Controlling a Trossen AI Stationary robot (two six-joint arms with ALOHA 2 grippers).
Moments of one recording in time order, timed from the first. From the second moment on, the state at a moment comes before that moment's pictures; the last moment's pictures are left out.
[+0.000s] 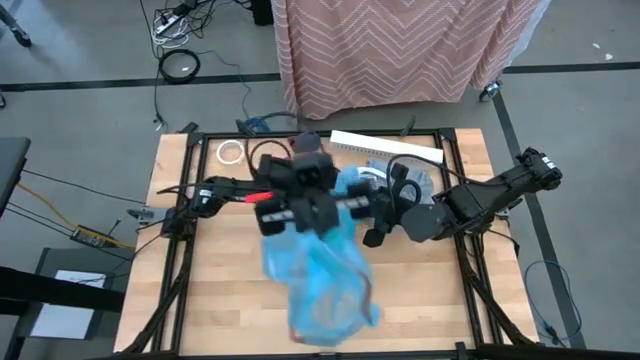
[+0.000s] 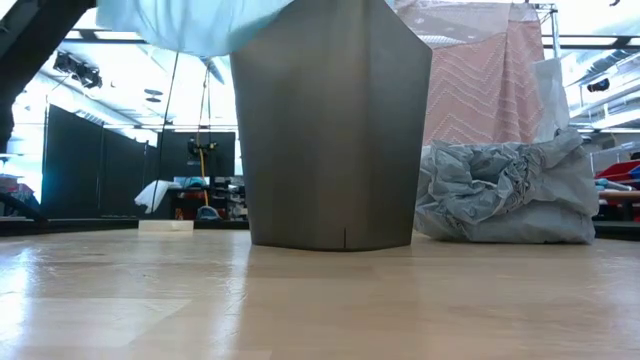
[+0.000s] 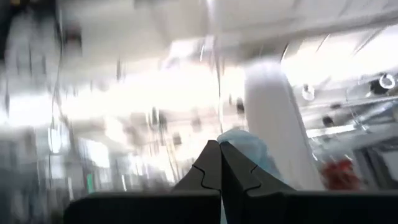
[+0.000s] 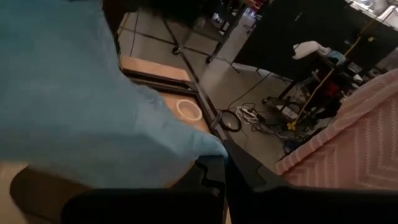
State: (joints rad) left arm -0.10 2.19 2.30 1.36 0.85 -1.19; right arm 0.44 1.36 1.41 -0.51 0.97 -0.10
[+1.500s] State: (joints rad) left arm 0.24 1.96 2.30 0.55 0.69 -0.54; right arm 0.46 1.36 1.41 -0.57 0.89 0.06
